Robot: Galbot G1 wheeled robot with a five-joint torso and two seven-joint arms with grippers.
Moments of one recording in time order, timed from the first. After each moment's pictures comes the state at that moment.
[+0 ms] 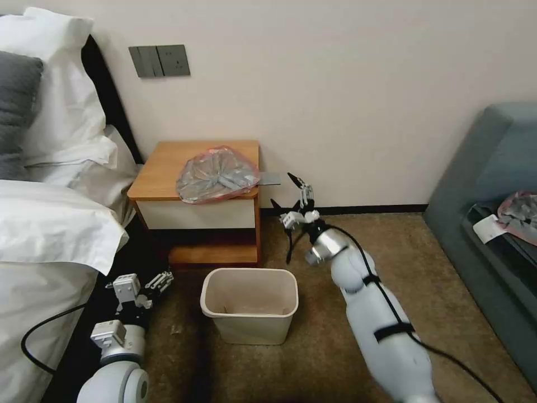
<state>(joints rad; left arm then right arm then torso) 1.61 -1.45 -0.72 -2.04 -0.23 0.00 -0.07 -0.75 1.46 0.29 1.34 -1.03 0.50 0.00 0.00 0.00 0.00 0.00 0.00</state>
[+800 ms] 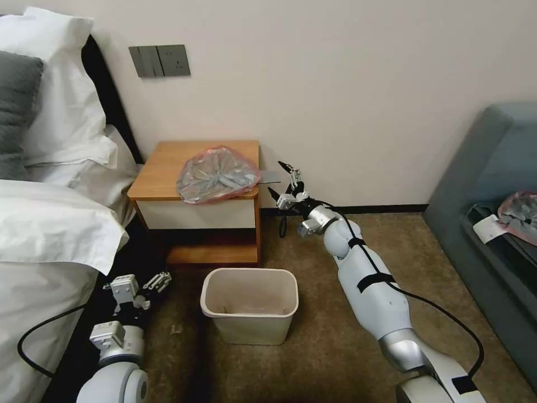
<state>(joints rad) 1.61 -1.47 -0.72 -2.04 -0.20 0.00 -0.07 -0.58 1.48 0.25 1.09 -1.06 0.51 0.02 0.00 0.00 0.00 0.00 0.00</state>
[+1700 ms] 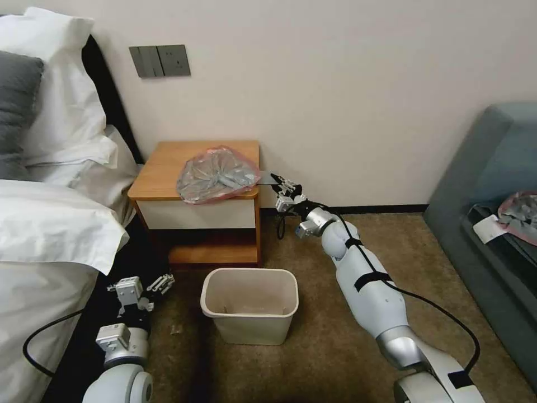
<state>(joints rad) 1.61 -1.48 -0.71 -2.03 -0.17 -0.02 -0.08 -0.59 1.48 0.25 1.07 -1.07 0.50 0.02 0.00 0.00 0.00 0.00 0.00</state>
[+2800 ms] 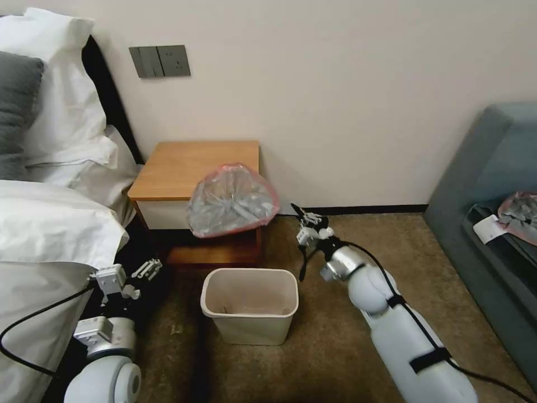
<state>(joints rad) 1.60 -1.46 -0.76 -2.15 -0.26 -0.02 -0.08 -1.10 1.24 0.25 1.74 -0.77 0.27 -0.10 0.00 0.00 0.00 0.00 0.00</state>
